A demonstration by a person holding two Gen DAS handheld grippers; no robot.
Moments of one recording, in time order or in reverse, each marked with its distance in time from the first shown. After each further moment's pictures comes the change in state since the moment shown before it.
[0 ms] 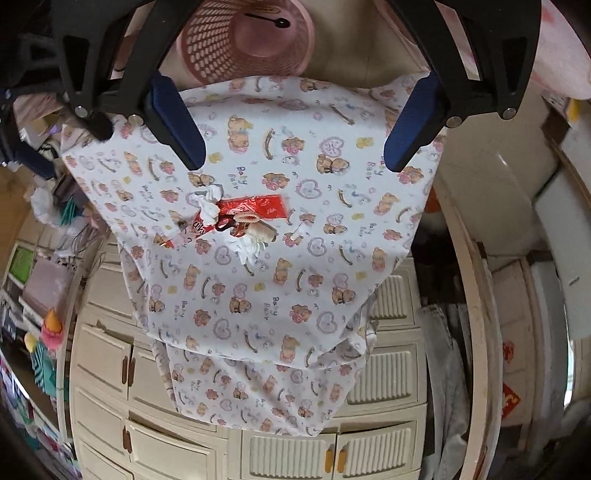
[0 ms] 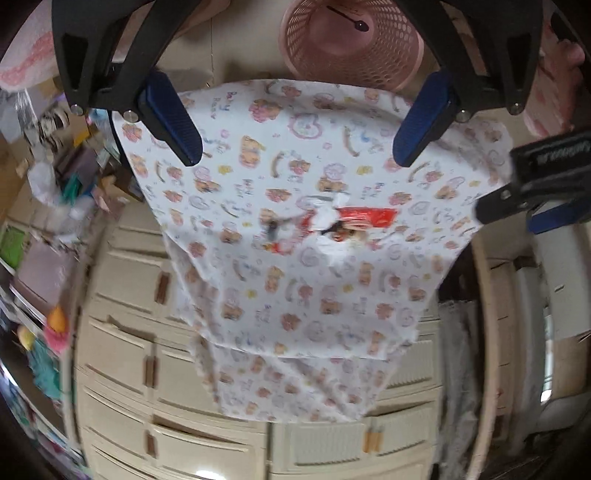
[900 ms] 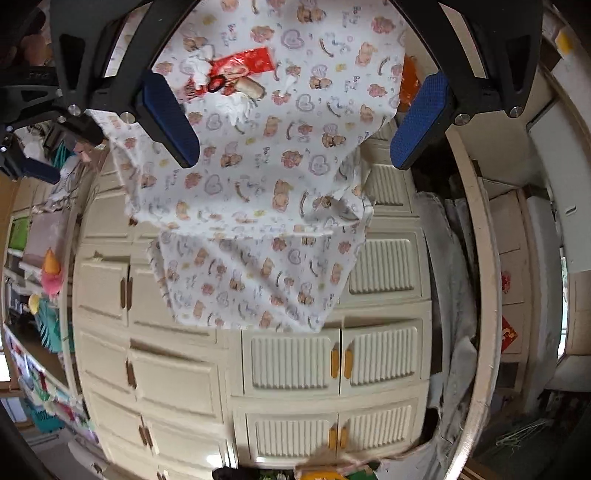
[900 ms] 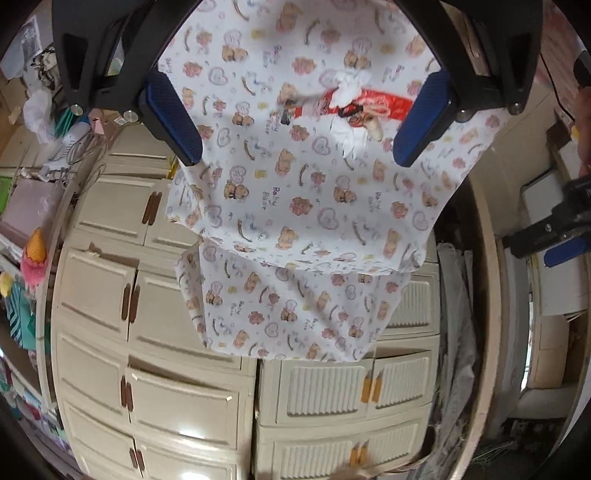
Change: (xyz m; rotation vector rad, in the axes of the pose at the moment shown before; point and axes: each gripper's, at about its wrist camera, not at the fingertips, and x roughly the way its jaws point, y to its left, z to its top) left arm -0.005 0.004 0.143 0.071 -0.280 0.025; right arm 0.029 -0.043 0.137 -0.041 -0.147 0.051
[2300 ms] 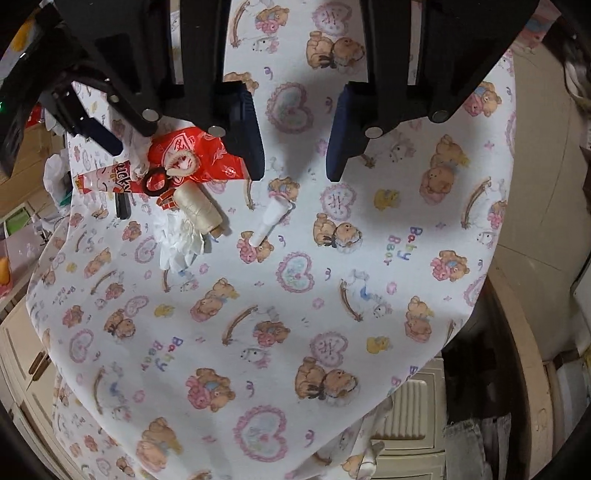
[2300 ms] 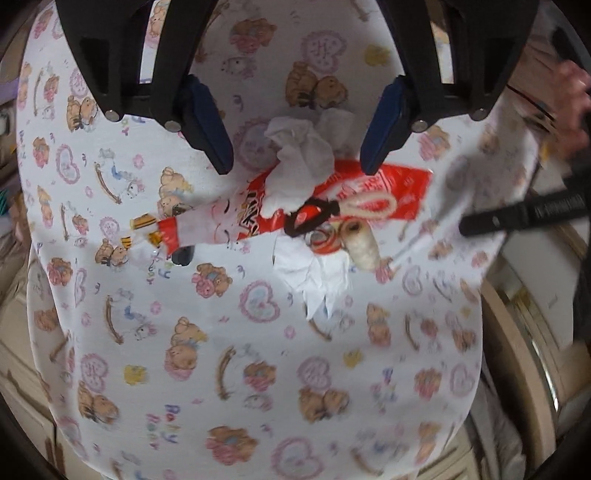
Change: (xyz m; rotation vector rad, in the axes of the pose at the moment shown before) left arm 0.185 0.041 -0.127 -0.302 0.730 -0.102; right arm 0.182 0.043 -0.105 0.105 0.519 0.168
